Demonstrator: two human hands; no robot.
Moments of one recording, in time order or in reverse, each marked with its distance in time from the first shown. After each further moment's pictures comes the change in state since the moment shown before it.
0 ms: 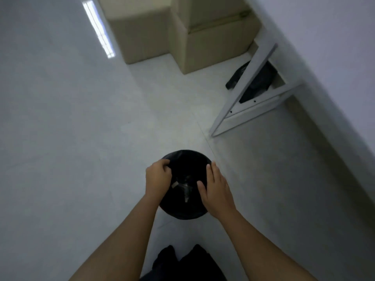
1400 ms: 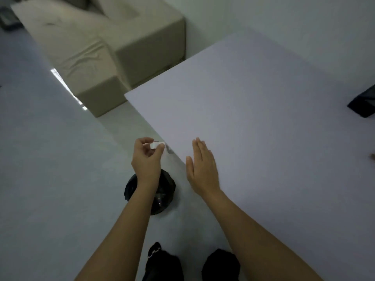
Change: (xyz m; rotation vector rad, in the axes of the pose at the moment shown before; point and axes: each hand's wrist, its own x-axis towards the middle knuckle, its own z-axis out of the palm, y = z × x) left_hand -0.231 0.306 -0.072 -0.581 0.128 0.213; right_hand -0.190 0.021 -0.289 0.266 0.539 0.000
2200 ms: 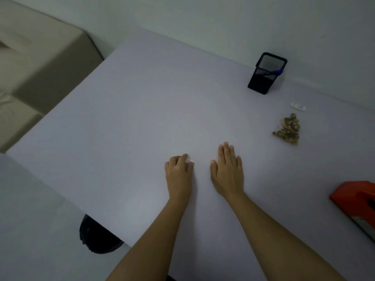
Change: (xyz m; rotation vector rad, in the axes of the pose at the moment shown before) left_hand -0.135 -0.020 0.308 0.680 -0.484 0.402; right_hand -0.023 0.283 -0.168 -0.318 0.044 0.504
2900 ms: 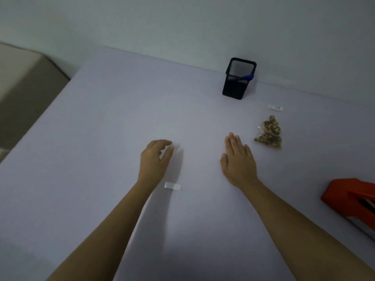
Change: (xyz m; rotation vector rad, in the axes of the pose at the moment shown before) left_hand 0.102 0.042 -0.031 -0.044 -0.192 0.273; right_hand 0.061 0.074 -0.031 -0.076 0.064 0.045
